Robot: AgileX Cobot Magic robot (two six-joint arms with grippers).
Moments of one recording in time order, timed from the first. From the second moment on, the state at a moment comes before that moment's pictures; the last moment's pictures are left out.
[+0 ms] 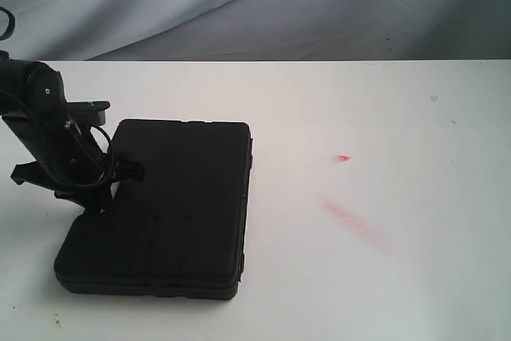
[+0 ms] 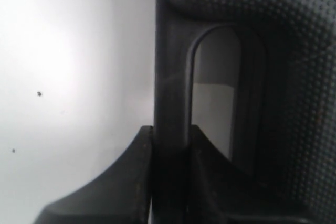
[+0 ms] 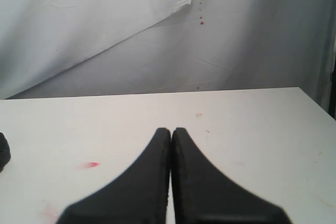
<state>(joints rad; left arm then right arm) -0.22 1.96 -1.11 -0.05 0.71 -0.17 0.15 0.01 0.00 -0.08 0.15 0.13</state>
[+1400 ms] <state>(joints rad) -0.09 1.94 -1.08 -0.07 0.67 -0.16 0.15 0.01 0.00 -0.08 0.15 0.13</state>
